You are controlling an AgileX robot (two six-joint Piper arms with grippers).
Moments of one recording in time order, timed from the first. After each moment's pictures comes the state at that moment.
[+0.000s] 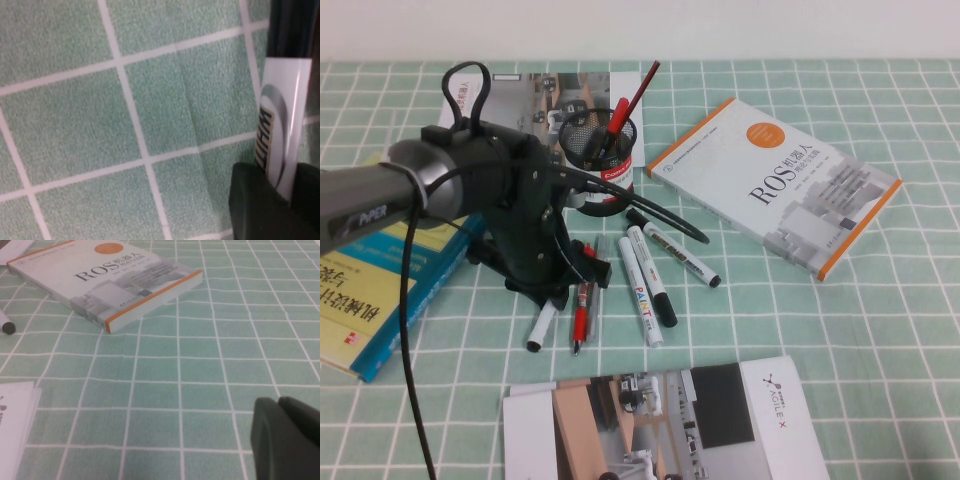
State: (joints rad) right arm 0.05 -0.01 0.03 0.02 0.35 -0.01; left arm -0.49 2.00 -1.44 0.02 0.86 -0.17
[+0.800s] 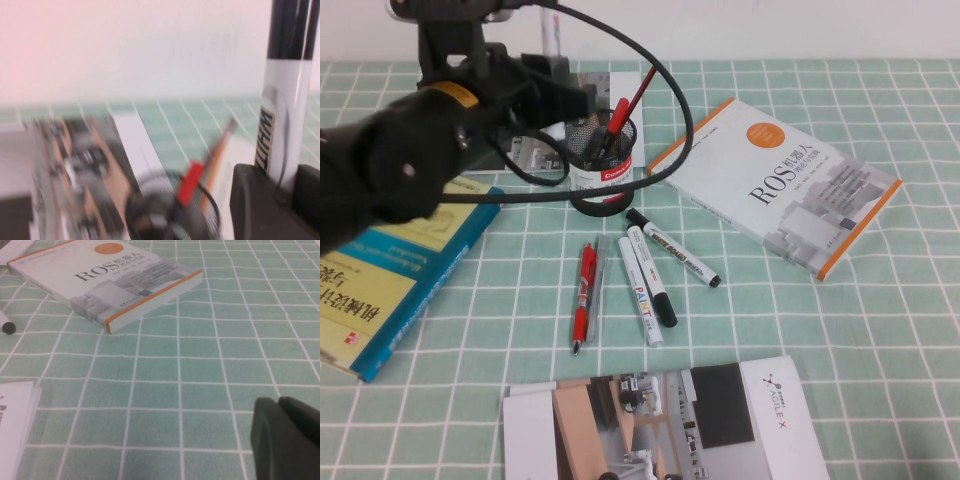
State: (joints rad) right arm 0.05 -0.01 0.03 0.02 0.35 -0.01; left arm -0.49 1.54 -1.11 -0.35 -0.12 0.18
